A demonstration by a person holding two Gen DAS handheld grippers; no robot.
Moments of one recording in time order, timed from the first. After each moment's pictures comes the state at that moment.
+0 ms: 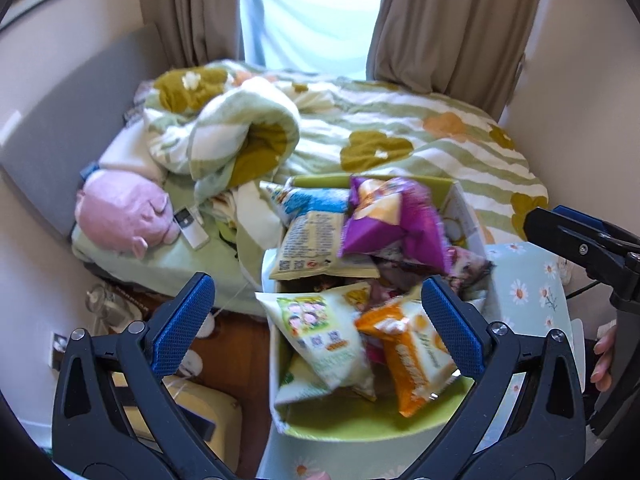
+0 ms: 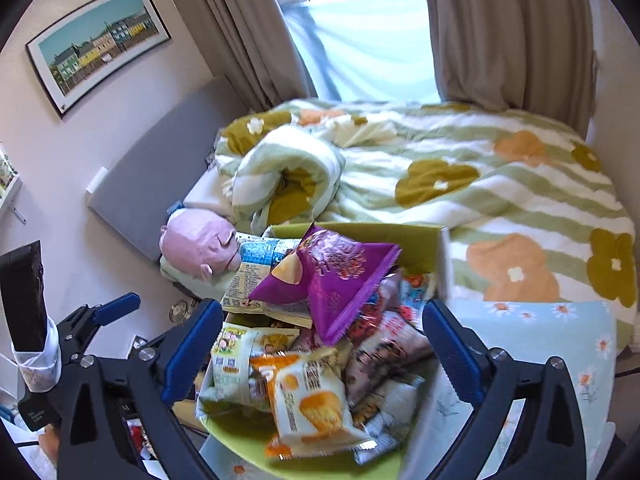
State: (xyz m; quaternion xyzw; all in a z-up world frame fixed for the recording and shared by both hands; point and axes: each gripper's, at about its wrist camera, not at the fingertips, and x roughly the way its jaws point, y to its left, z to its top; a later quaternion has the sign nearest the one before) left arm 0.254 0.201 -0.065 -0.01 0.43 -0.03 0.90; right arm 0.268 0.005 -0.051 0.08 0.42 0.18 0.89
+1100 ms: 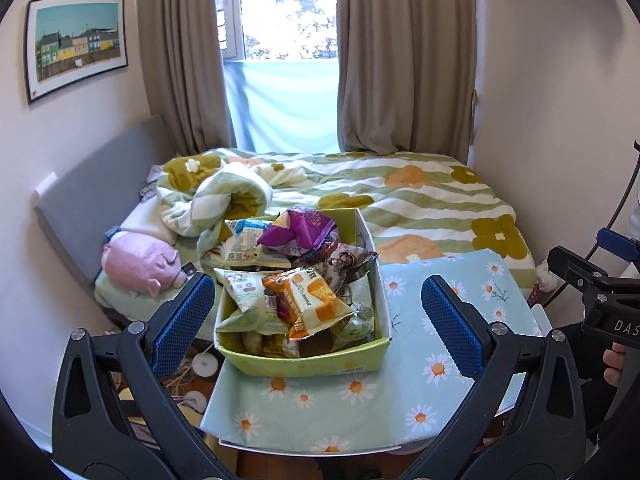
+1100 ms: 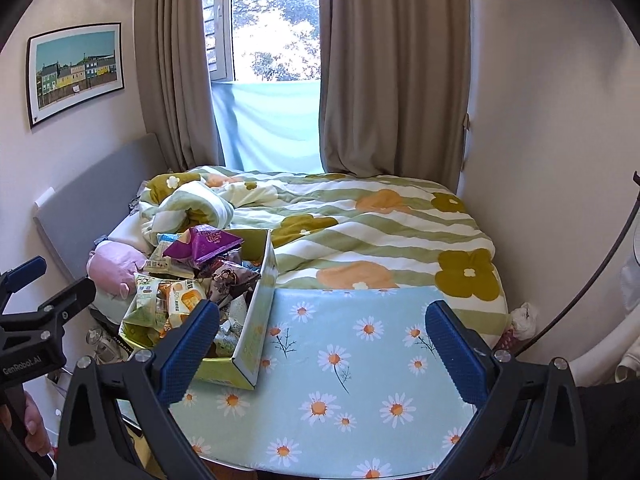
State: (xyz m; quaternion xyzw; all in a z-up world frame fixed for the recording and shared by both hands) left arm 0.048 0.072 0.004 0.04 0.28 -0.03 0.96; right arm 0.034 -0.128 0.000 0.02 0.30 0.00 0.95
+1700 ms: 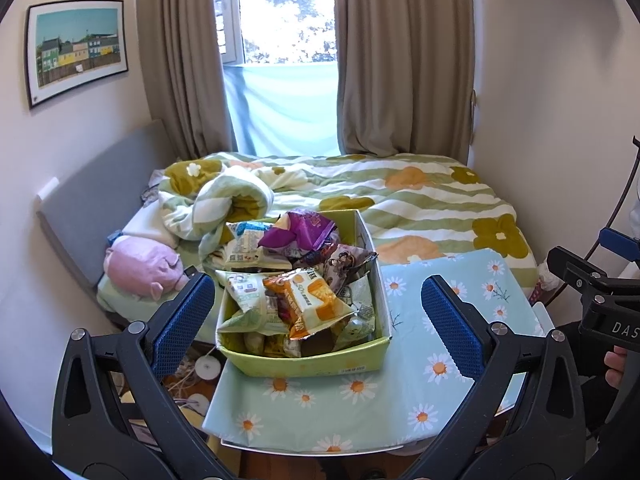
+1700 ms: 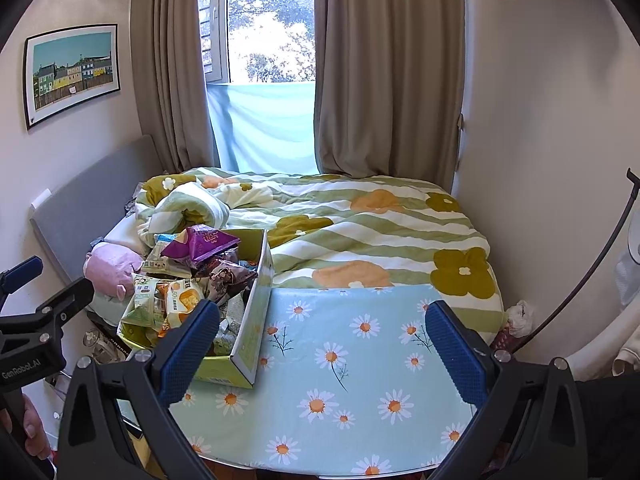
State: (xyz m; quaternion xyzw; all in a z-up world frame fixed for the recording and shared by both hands) left arm 0.044 0.066 0.003 0.04 0.28 -0.03 0.96; right arm 0.031 -0.131 0.001 0.02 0.30 -0.01 0.95
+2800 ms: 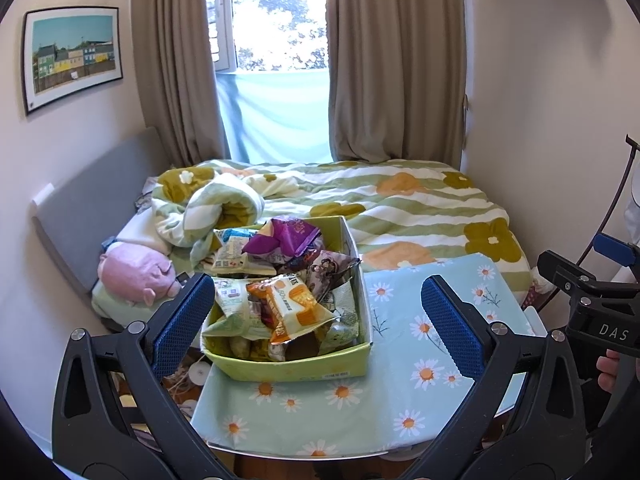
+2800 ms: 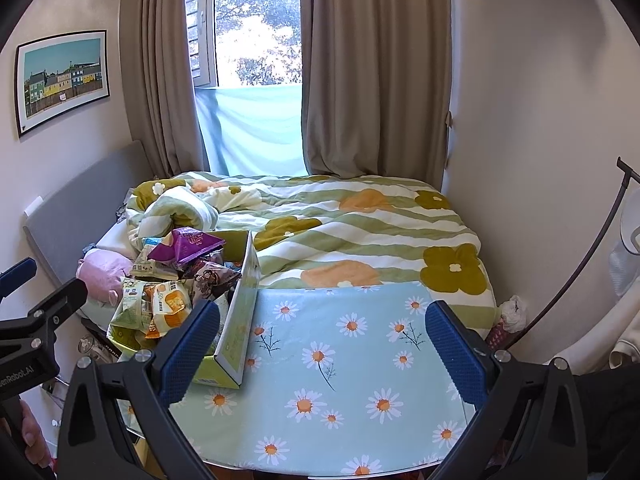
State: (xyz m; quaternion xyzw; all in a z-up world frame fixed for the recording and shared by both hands) left arm 0.038 0.041 0.003 0.04 0.27 -0.04 0.96; right arm 0.029 -0.141 -0.004 0.02 0.30 -0.03 0.95
